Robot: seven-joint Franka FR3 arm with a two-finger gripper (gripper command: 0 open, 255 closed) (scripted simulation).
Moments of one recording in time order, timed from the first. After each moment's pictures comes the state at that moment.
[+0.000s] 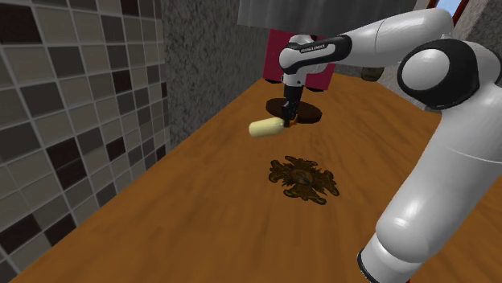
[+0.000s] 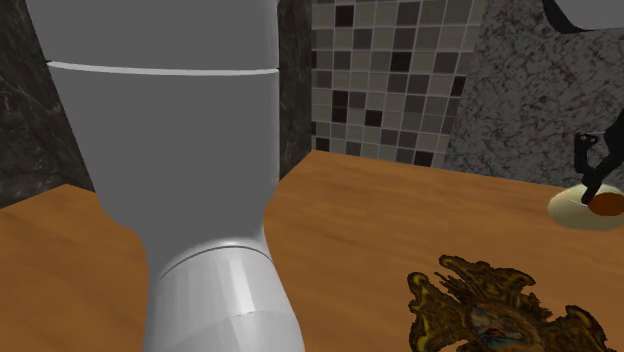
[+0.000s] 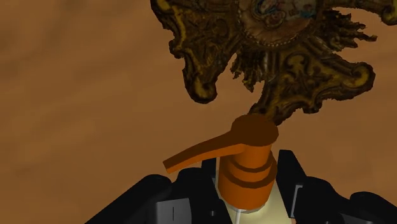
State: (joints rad) arm -0.30 0.06 -0.13 -1.82 -0.05 1.77 -0.50
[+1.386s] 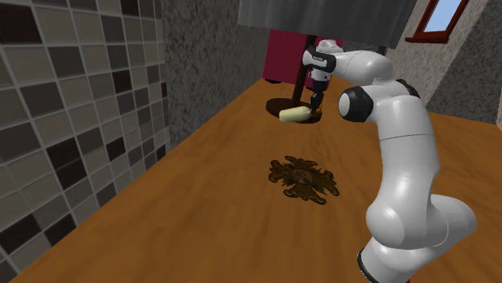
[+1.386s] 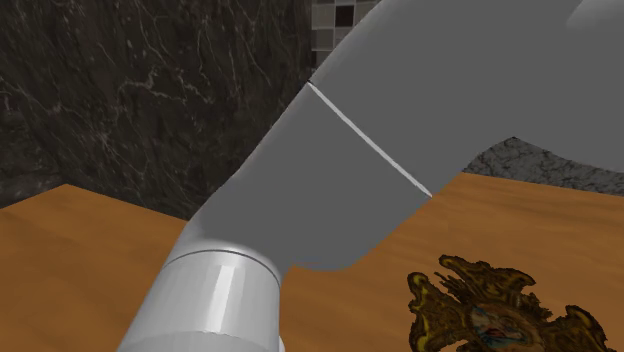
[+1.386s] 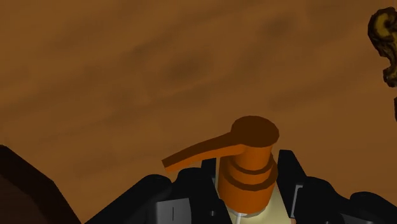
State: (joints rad) arm -0.64 0.70 -0.25 -0.89 0.07 1.50 -0.91
